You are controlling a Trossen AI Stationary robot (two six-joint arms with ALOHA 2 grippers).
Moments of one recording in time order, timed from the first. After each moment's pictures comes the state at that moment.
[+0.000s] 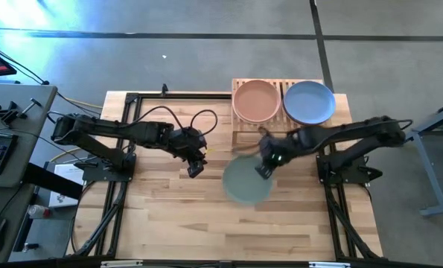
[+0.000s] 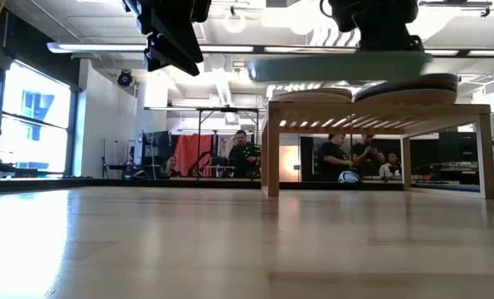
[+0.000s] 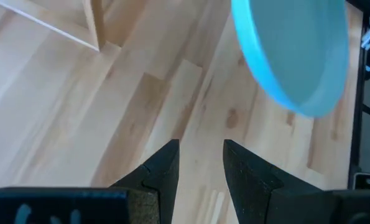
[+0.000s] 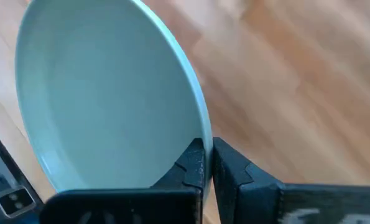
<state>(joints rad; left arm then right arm) -0.02 1.39 1.13 -0.63 0.01 -0.47 0.11 1.37 1.21 -0.97 0.06 0.88</state>
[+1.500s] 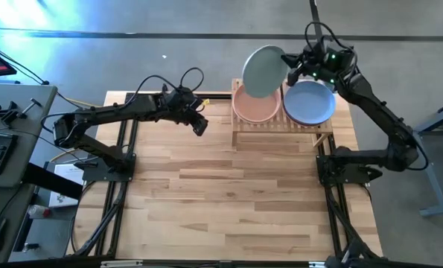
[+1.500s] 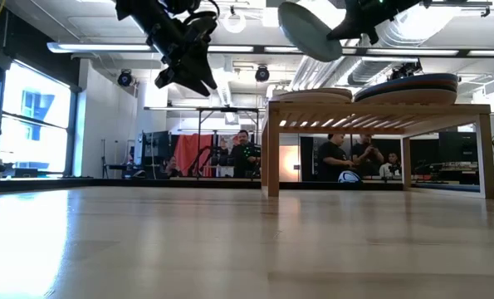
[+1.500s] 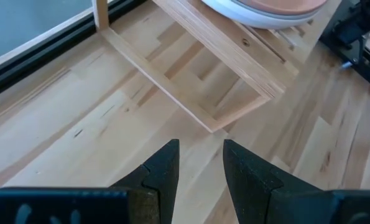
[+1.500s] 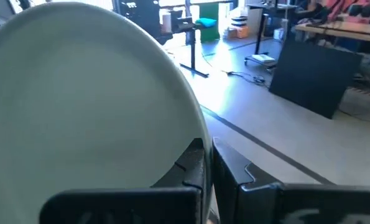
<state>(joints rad) 0.38 1.39 1.13 -0.52 0.01 -0.39 -0.95 1.14 1.23 -0.28 -0.29 -0.06</state>
